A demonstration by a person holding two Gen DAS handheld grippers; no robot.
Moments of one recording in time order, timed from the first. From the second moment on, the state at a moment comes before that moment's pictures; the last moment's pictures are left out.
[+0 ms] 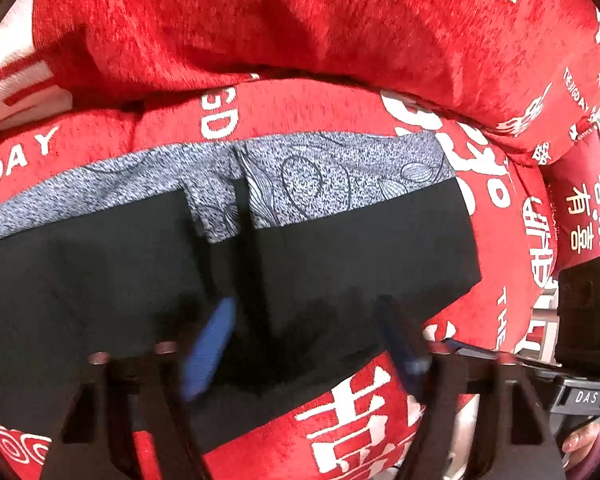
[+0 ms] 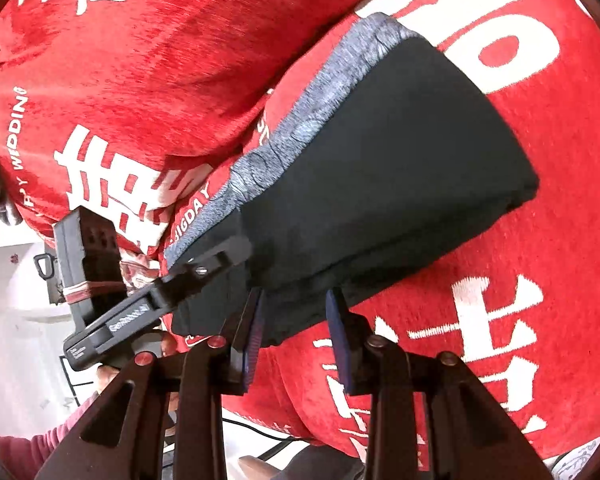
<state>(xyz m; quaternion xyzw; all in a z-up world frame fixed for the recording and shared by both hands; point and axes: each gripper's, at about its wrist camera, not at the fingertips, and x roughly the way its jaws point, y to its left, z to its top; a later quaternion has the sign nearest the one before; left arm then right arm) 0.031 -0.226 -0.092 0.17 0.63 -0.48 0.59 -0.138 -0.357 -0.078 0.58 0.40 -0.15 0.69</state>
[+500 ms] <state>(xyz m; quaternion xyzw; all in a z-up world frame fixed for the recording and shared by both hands) 0.015 -0.212 -0.098 0.21 0.63 -0.48 0.58 -0.148 -0.363 -0.071 0.57 0.40 -0.16 0.70</state>
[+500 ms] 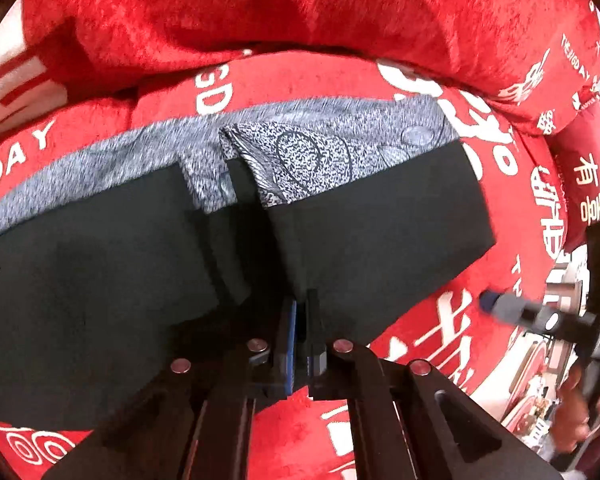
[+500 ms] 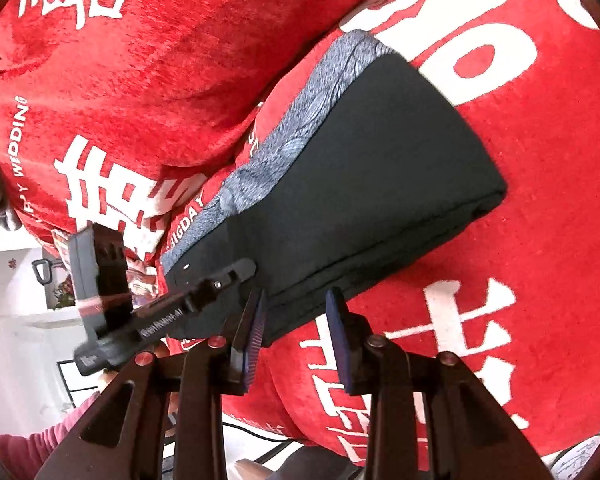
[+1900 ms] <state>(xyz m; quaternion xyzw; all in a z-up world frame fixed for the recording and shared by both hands) 0.067 -0.105 -0.100 0.24 0.61 -0.28 0.70 -0.011 -0.296 -0.086 0.35 0.56 -0.14 0.74</state>
